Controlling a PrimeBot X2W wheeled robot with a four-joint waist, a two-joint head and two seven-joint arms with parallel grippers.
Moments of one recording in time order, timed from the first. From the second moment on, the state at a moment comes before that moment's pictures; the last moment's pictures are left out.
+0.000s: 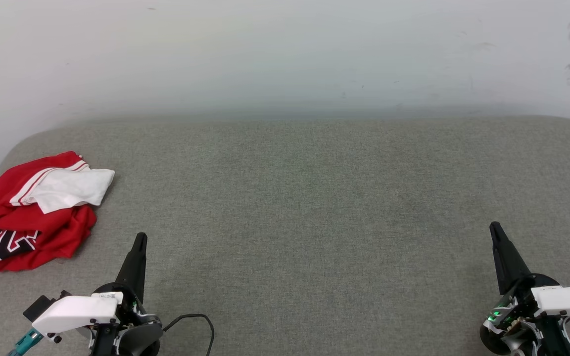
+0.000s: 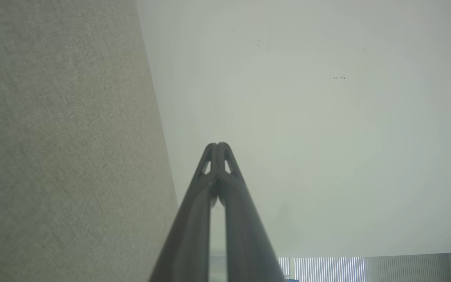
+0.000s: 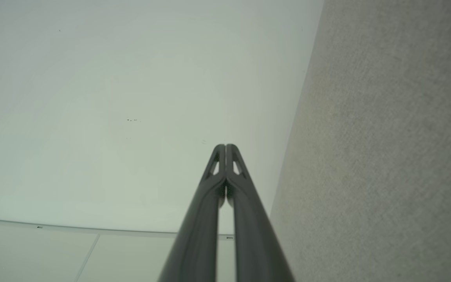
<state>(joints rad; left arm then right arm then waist) -0.11 0.05 0.11 0.25 -1.61 -0.13 0.11 -0.10 -0.05 -0.11 0.25 1.61 0.13 0.11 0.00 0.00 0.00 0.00</state>
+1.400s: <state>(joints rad) -0.06 0.05 0.10 0.29 -1.61 -0.13 0.10 -0.06 -0.05 -0.10 0.29 1.60 0.13 0.10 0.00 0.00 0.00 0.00</state>
